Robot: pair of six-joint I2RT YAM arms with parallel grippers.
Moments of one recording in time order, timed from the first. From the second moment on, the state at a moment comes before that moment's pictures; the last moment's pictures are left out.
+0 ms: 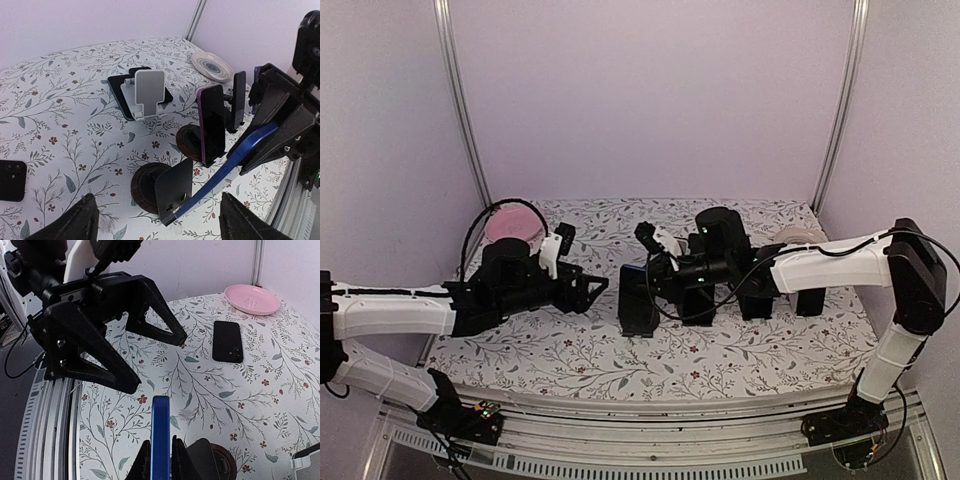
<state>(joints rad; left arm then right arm) -0.80 1.20 0.58 0.28 0.00 -0.29 0.87 1.73 1.09 0.24 -0.49 -0.07</state>
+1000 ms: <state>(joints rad) -0.69 1.32 0.56 0.39 0.20 -0.29 0.80 1.92 1.17 0.23 -0.73 -0.31</state>
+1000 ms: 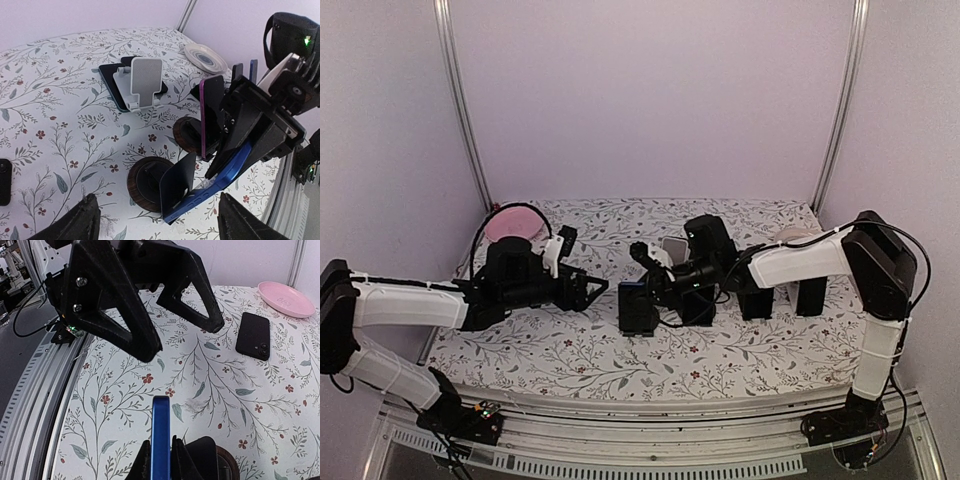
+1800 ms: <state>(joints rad) -0.69 1.28 0.53 0.39 0.20 -0.29 0.80 1.97 1.28 0.07 -0.71 -0.29</state>
